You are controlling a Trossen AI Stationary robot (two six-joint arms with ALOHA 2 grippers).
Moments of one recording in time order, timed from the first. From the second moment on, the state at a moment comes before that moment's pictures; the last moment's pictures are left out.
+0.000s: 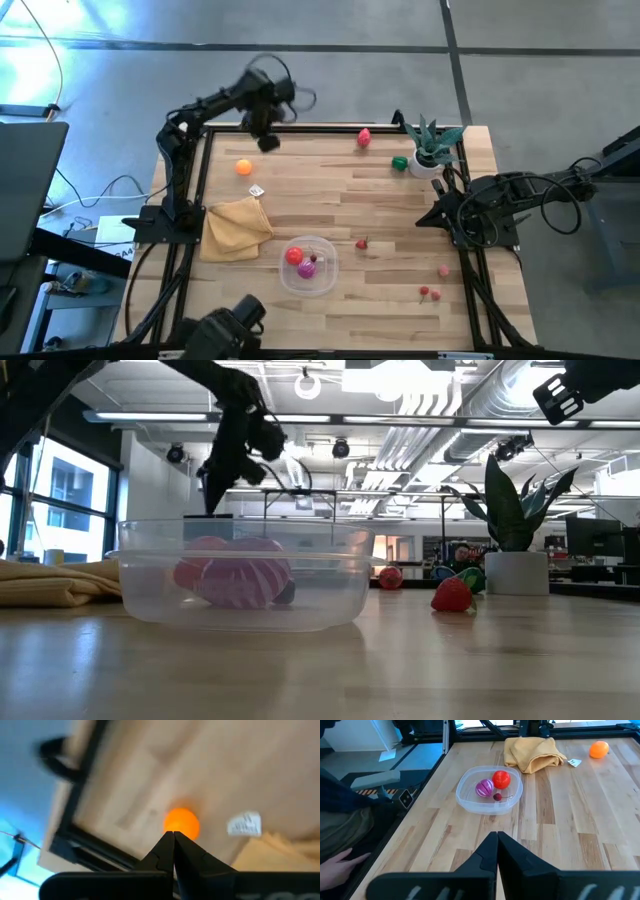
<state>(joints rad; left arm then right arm) 0.86 1.98 1.81 -1.57 -0.19 0.16 0.24 0.43 0.61 -0.61 -0.03 0.12</state>
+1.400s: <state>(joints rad) 0.81 1.60 1.29 -1.25 -0.15 0.48 0.24 0.43 0.61 -0.61 -0.03 0.12</state>
